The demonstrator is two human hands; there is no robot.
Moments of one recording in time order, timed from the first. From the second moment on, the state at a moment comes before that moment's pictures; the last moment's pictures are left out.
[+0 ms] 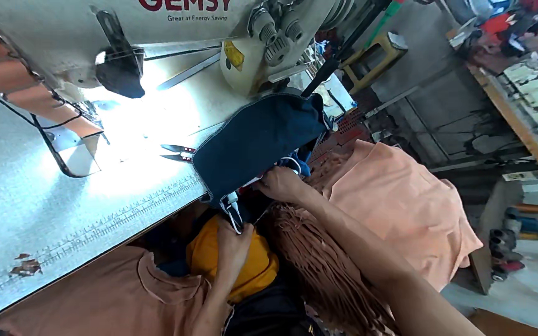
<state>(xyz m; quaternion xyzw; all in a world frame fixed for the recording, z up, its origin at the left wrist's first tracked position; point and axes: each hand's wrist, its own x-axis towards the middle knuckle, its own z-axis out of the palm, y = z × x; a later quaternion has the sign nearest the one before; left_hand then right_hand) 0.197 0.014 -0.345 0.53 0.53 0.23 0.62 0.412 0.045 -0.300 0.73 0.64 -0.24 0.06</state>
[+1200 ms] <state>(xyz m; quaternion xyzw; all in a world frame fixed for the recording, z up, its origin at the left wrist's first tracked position) 0.192 0.020 -0.350 0.51 0.50 0.23 0.66 0.443 0.013 -0.225 0.71 0.65 -0.27 0.07</state>
